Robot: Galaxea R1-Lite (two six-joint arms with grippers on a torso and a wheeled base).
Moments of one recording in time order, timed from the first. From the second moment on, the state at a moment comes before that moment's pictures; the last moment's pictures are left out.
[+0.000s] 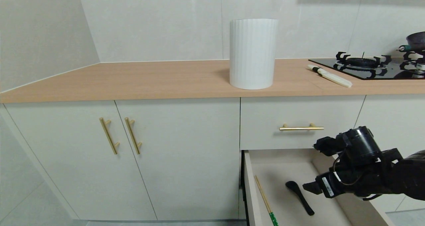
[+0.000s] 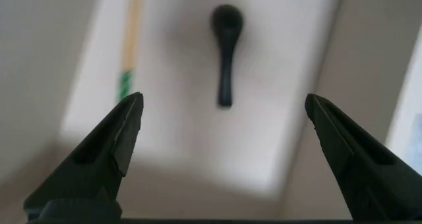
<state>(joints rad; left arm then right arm) 0.00 0.00 0.00 0.00 -0.02 0.01 0.34 1.76 -0.66 -0.20 -0.06 -0.03</state>
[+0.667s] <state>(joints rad) 0.00 0.00 0.00 0.00 -0.02 0.01 0.45 1.48 -0.65 0.05 -0.06 -0.11</state>
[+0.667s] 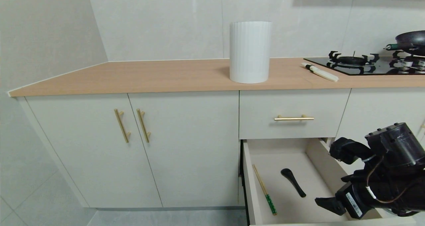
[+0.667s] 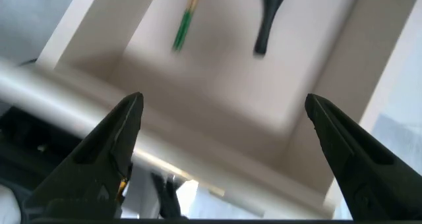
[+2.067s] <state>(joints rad) 0.00 0.00 0.00 0.00 -0.02 0.01 0.57 1.79 -0.71 0.18 0.02 0.01</state>
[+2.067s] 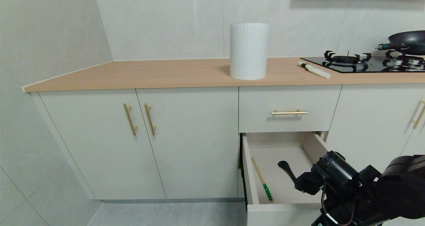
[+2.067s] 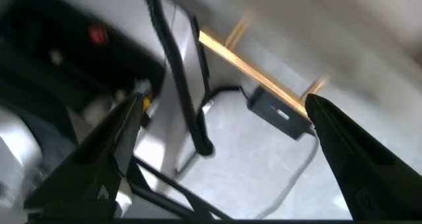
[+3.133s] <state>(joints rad) 0.00 0.00 0.00 0.00 -0.02 0.01 0.47 2.00 -0.96 0.17 -0.11 0.31</state>
